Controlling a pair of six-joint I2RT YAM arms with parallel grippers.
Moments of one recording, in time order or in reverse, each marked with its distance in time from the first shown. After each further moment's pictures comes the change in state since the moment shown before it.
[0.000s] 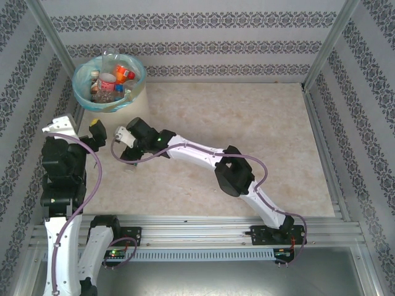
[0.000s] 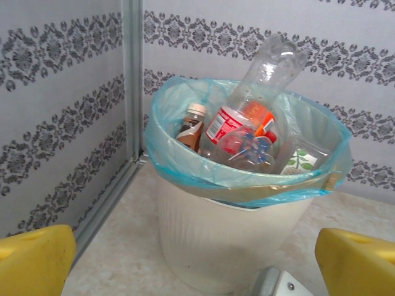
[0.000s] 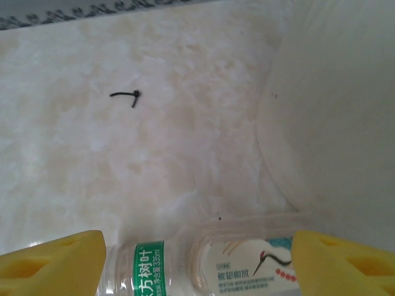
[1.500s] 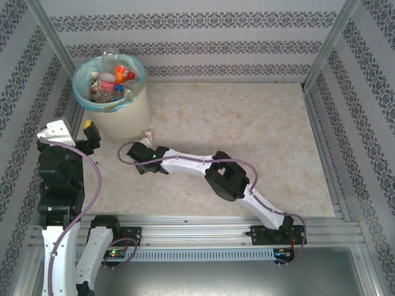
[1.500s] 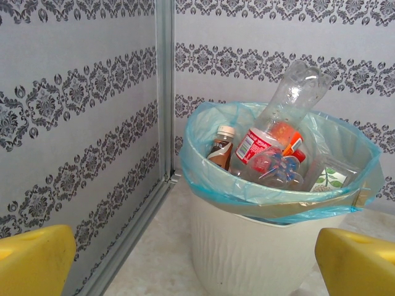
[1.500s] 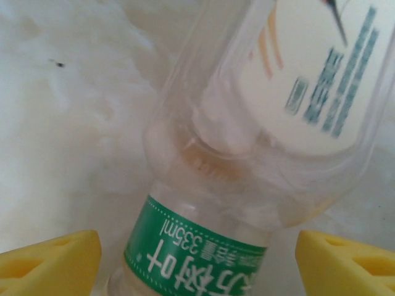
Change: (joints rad) left arm -0.048 -0.051 0.016 0.000 -0.143 0.069; right arm 0.057 0.043 -0.148 -0.161 0.435 0.618
